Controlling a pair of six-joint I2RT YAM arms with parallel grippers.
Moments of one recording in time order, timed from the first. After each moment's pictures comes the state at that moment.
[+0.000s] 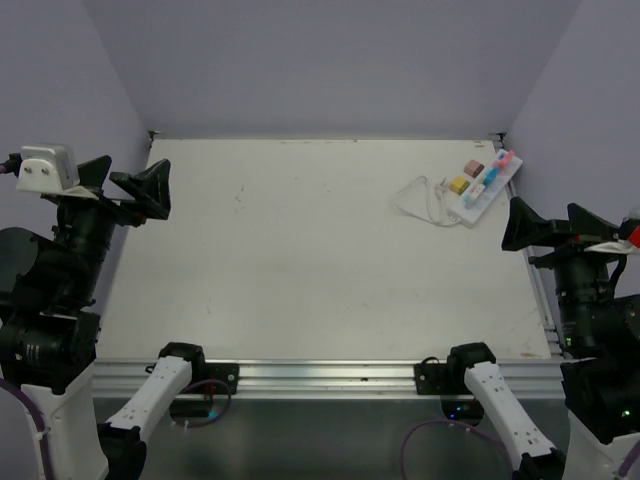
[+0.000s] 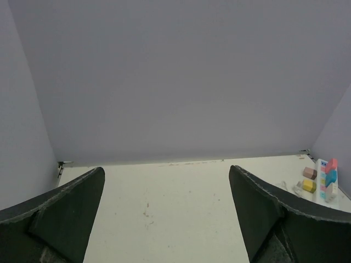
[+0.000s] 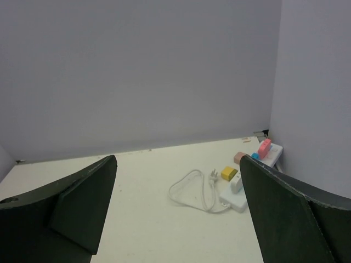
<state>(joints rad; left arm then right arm) -0.12 0.78 1.64 -0.67 0.02 -0.13 0.17 0.55 1.46 -0.68 0.22 0.13</state>
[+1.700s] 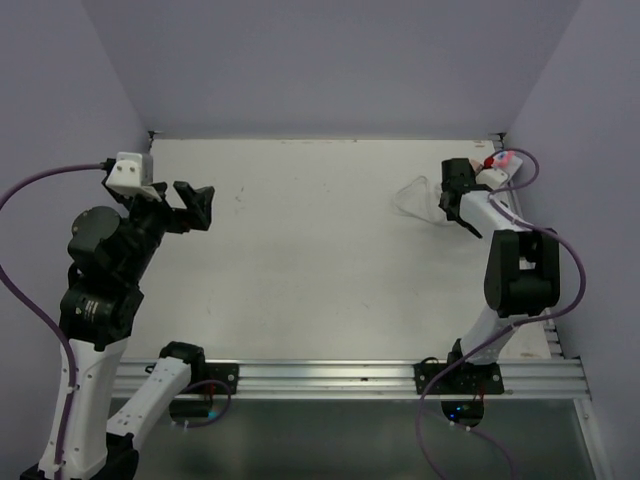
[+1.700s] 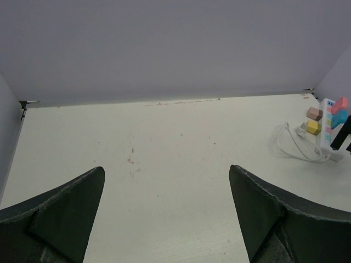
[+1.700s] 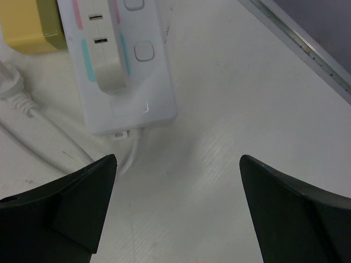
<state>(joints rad) -0.19 0.72 1.23 -0.56 0.01 -0.15 0.04 1.73 1.18 -0.50 0.73 0.72</state>
